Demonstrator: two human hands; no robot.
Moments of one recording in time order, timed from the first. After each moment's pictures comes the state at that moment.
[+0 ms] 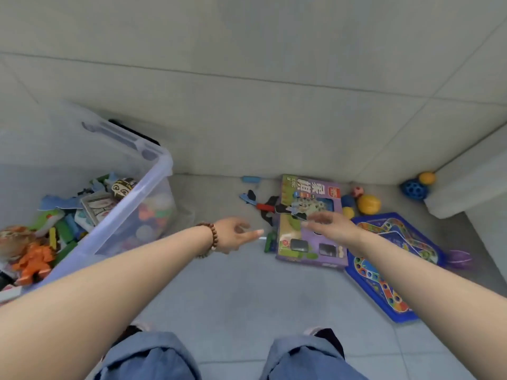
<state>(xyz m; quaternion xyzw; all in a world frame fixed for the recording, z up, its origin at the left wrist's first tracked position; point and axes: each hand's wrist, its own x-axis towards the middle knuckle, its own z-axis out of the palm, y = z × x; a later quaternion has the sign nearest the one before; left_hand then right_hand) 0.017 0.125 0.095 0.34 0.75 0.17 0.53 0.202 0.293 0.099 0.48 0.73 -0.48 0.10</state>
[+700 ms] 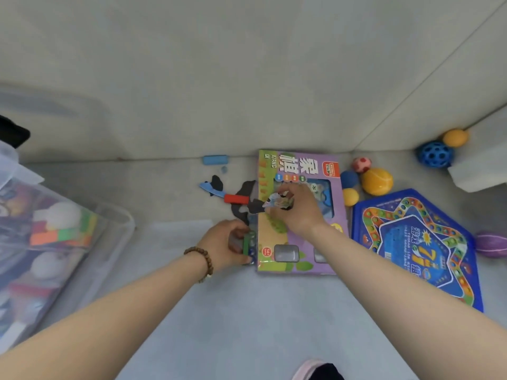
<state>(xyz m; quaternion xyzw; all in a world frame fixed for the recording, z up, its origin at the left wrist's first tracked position) 0.038 0.209 -0.053 0.38 0.77 0.20 0.47 0.153 0.353 -0.037 0.50 0.77 -0.40 -0.02</state>
